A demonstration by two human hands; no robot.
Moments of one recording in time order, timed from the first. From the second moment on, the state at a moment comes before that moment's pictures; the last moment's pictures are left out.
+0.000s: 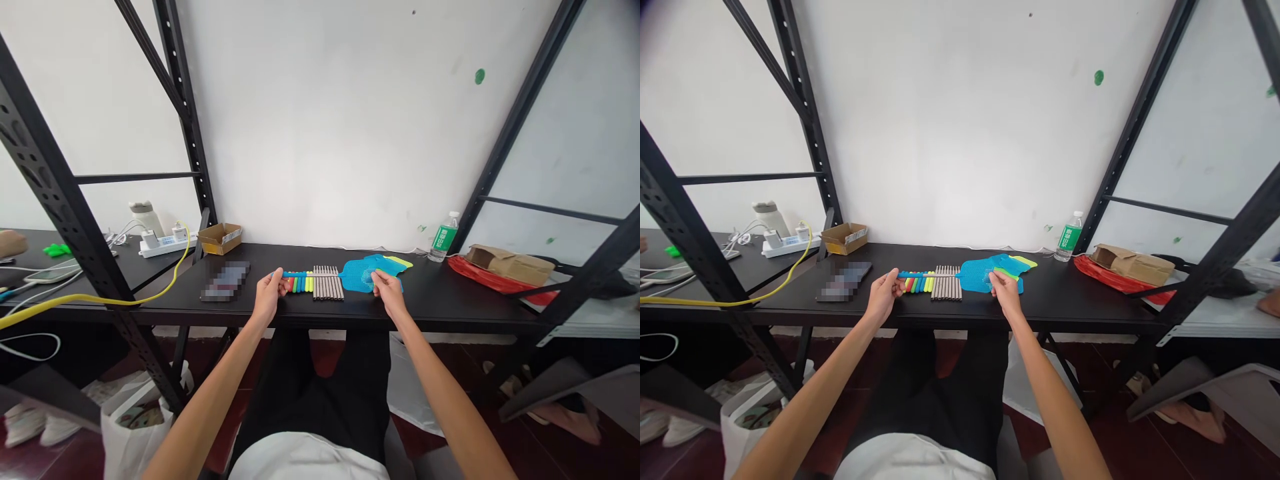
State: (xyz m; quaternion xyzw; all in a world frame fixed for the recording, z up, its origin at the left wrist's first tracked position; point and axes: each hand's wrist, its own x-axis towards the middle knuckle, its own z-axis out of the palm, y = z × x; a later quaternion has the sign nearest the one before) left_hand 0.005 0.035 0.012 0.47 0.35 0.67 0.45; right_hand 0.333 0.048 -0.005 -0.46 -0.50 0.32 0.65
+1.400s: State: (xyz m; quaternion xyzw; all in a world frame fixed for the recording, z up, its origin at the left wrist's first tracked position) left_hand 0.005 0.033 0.012 0.44 0.34 0.70 0.45; right_hand 0.333 0.038 0.002 -0.40 -0.55 0.33 0.66
